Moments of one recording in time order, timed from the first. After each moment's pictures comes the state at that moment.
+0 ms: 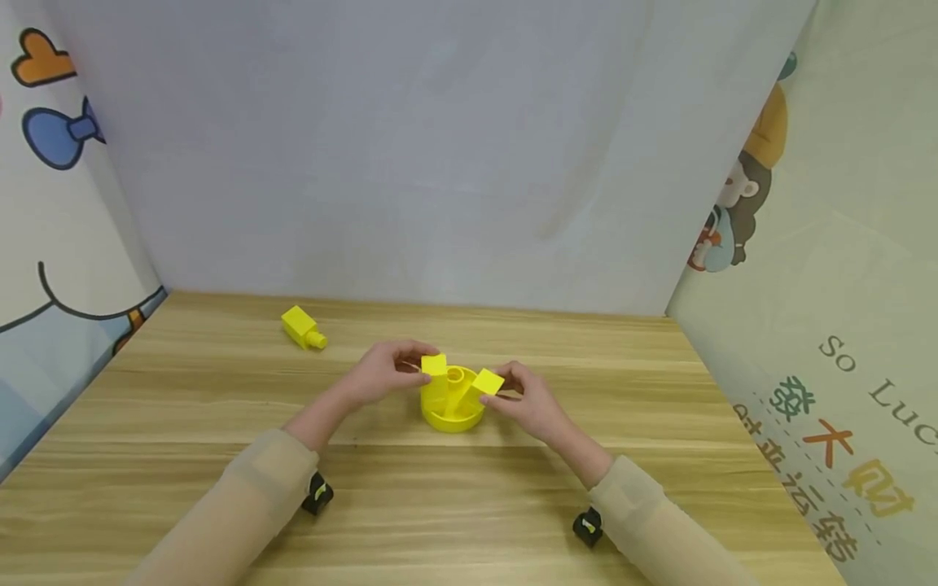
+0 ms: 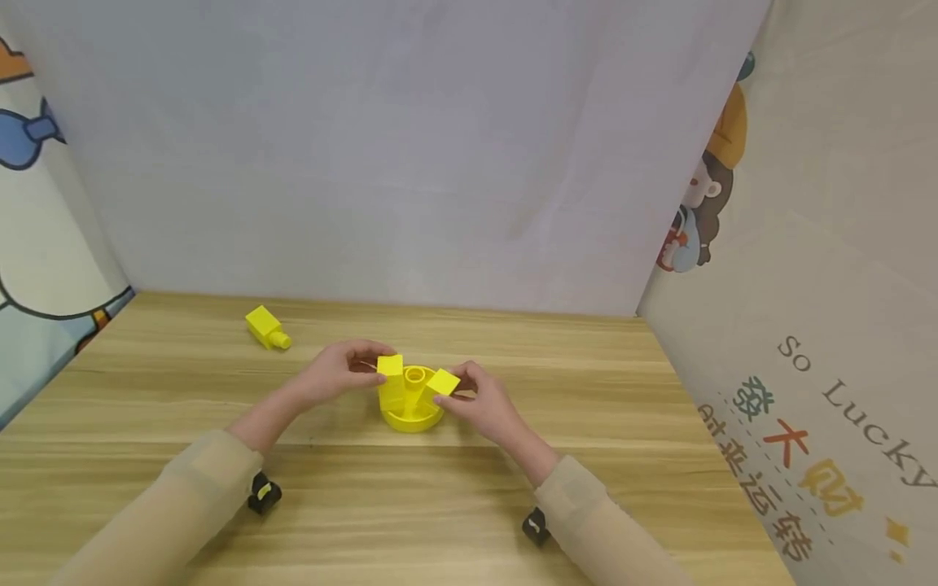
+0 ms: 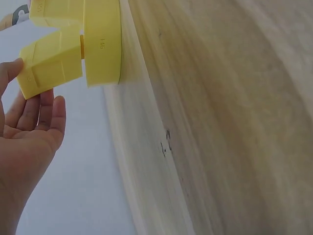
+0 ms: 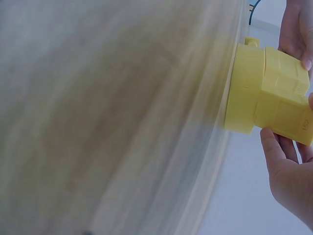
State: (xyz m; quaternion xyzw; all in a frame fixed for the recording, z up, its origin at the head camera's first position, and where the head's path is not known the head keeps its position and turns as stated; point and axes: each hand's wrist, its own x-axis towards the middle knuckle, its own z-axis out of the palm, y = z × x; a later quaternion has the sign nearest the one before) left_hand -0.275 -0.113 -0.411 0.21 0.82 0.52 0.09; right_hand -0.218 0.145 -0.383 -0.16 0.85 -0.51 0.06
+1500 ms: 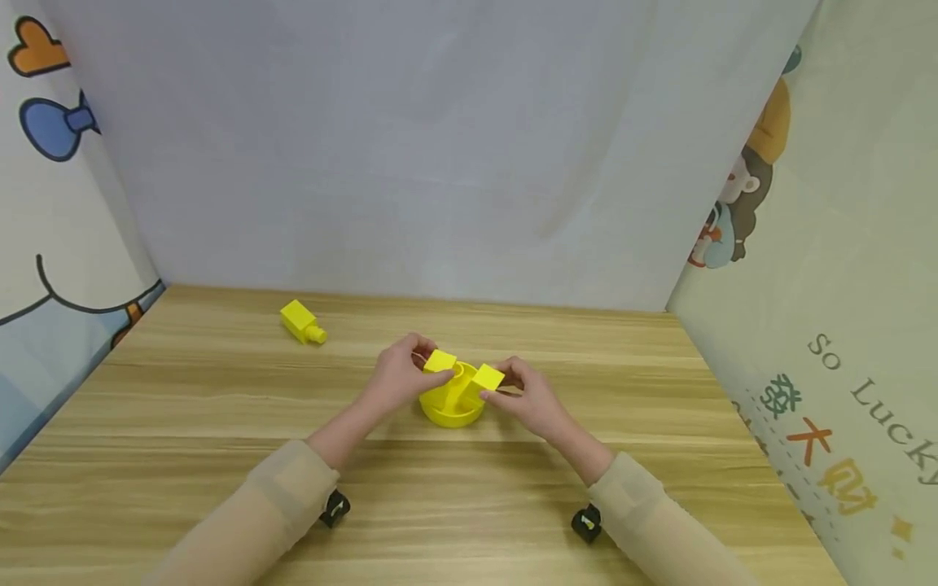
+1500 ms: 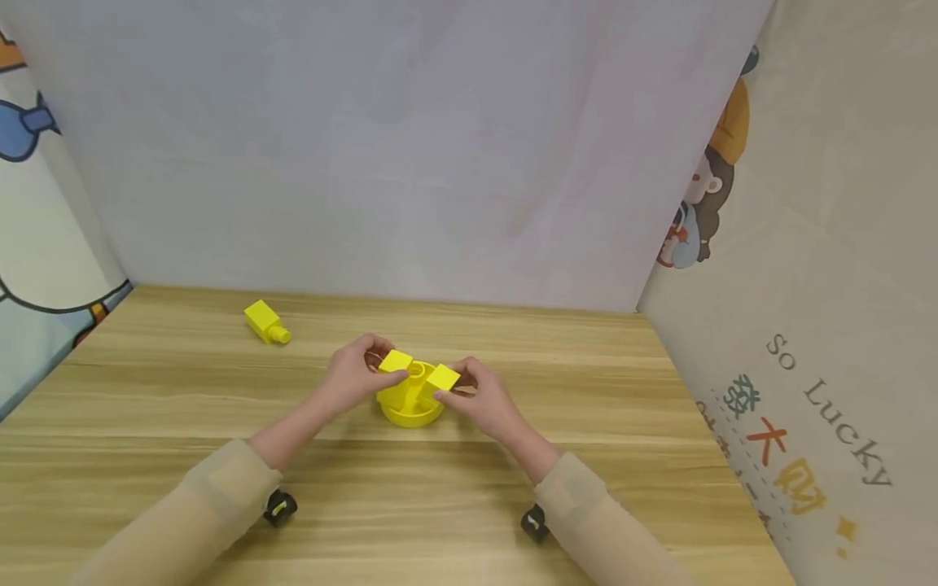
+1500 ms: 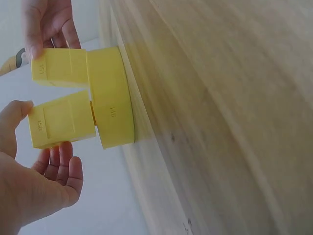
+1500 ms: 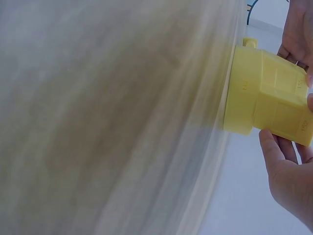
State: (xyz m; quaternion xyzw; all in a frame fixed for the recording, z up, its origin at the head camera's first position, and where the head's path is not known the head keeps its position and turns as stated) left_hand -0.254 -0.073 -0.408 0.08 0.88 0.48 -0.01; right_hand -0.217 0.146 -0.385 -0.17 0.85 -0.50 0.06
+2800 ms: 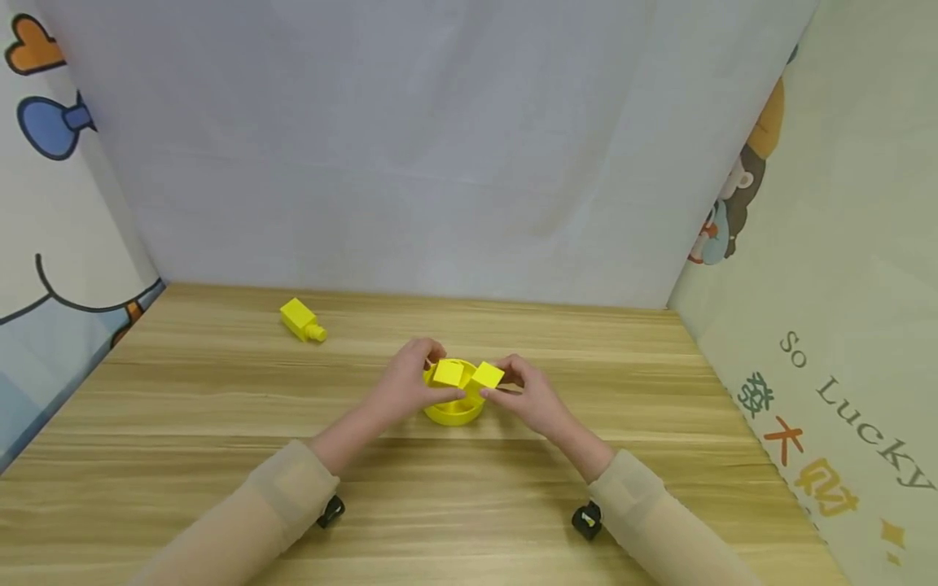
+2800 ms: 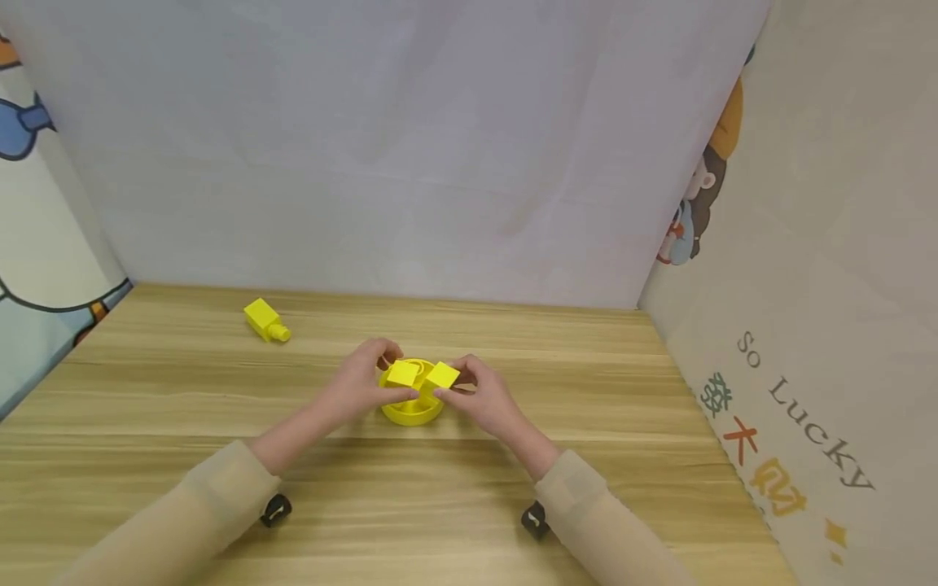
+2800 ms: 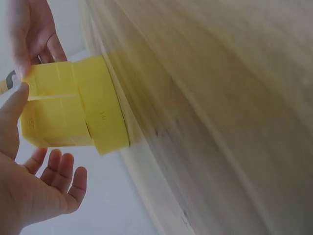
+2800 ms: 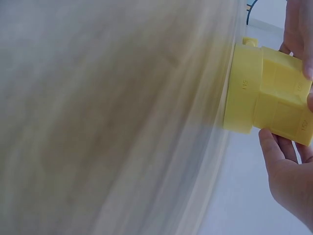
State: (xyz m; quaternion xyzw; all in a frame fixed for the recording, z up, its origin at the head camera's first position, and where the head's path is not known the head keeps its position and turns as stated) left_hand -0.240 -0.070 -0.408 0.17 0.90 0.41 -0.01; right_hand -0.215 0.145 -0.383 -0.18 0.84 -0.51 0.06
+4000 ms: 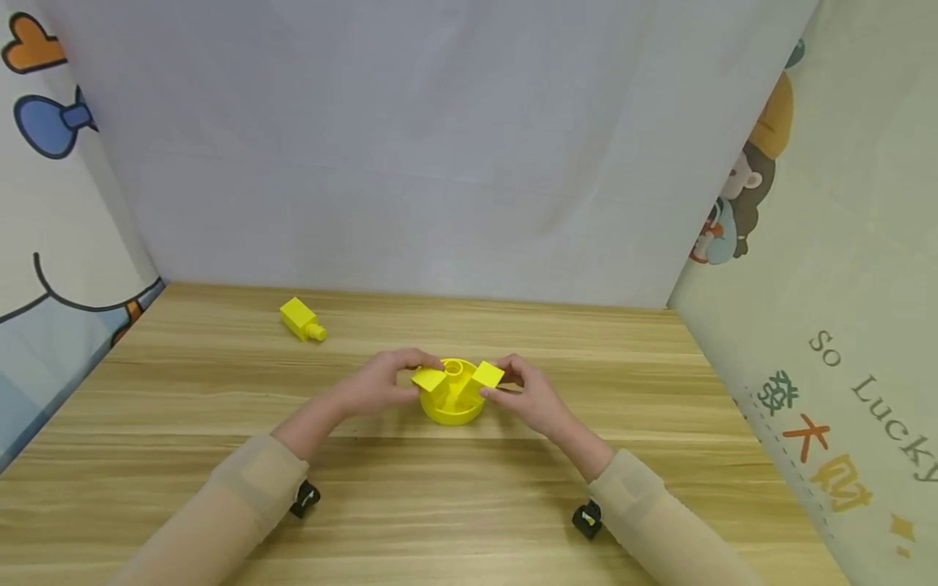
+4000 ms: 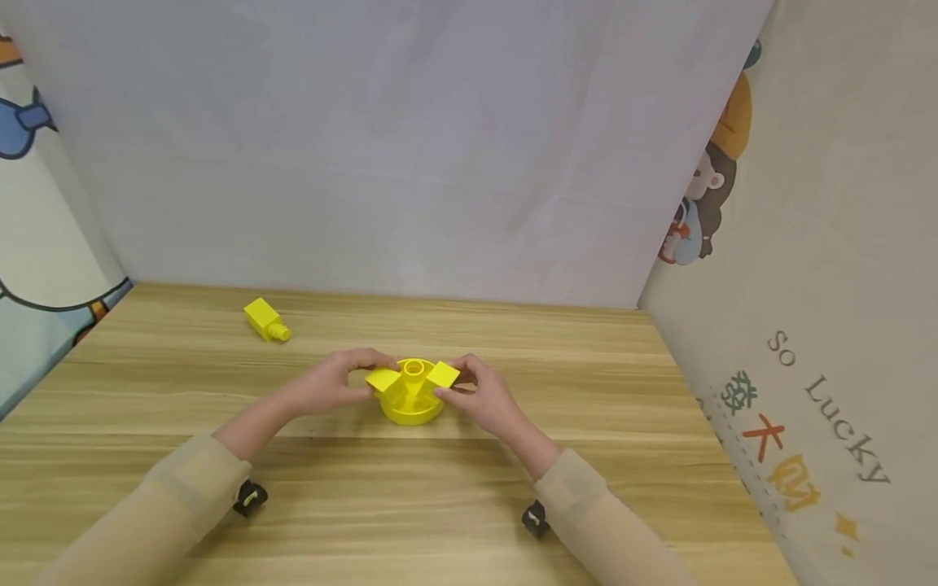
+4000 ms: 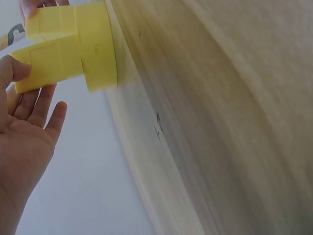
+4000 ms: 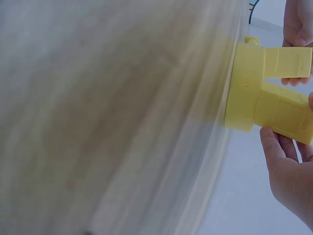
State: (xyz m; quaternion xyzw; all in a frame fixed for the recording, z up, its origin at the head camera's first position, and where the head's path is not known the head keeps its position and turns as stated) left_hand -0.253 -0.116 -0.410 0.31 0.86 0.40 0.08; right_hand -0.217 0.145 -0.384 -0.16 0.85 -0.50 0.07
